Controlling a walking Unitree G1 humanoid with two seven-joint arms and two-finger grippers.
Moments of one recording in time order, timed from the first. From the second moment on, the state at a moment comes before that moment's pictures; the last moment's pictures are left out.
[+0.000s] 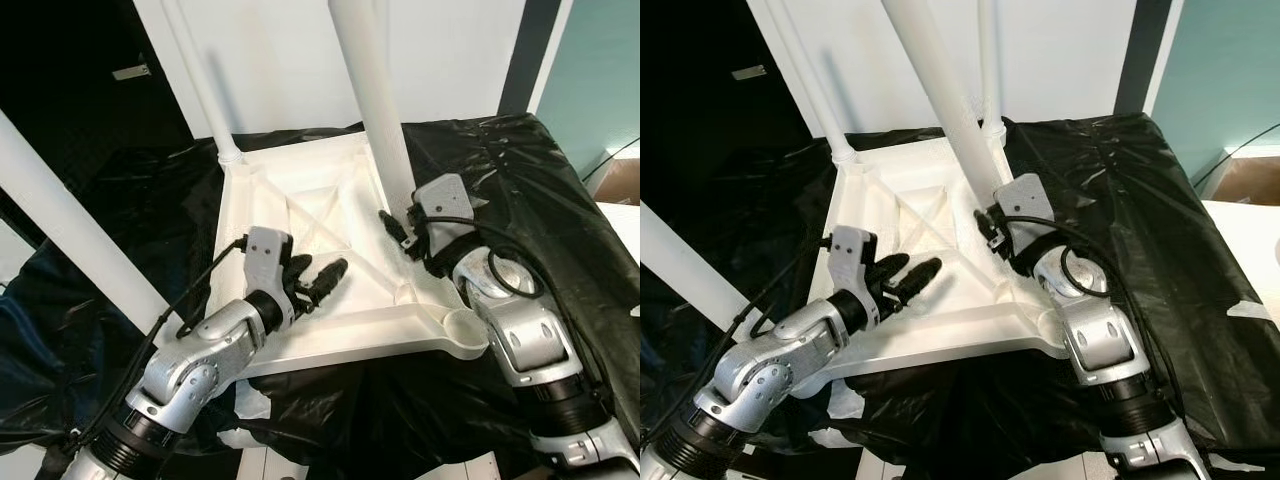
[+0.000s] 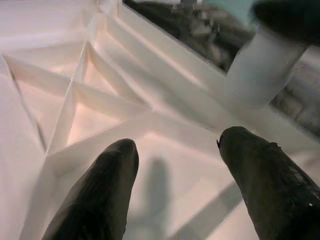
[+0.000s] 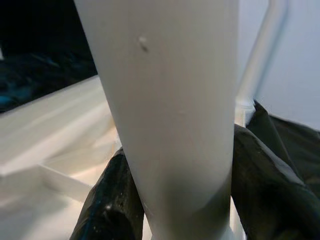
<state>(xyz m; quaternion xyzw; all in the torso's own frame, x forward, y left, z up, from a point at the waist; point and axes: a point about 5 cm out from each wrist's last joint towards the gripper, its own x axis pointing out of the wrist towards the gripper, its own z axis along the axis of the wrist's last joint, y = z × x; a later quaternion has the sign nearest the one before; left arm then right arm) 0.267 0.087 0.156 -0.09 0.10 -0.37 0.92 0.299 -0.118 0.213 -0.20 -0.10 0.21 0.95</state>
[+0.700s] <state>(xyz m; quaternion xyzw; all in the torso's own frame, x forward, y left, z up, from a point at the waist) 0.245 0.105 0.132 -0.01 0.16 -0.39 0.91 0.285 -0.137 0.210 -0.20 -0.07 0.21 0.96</state>
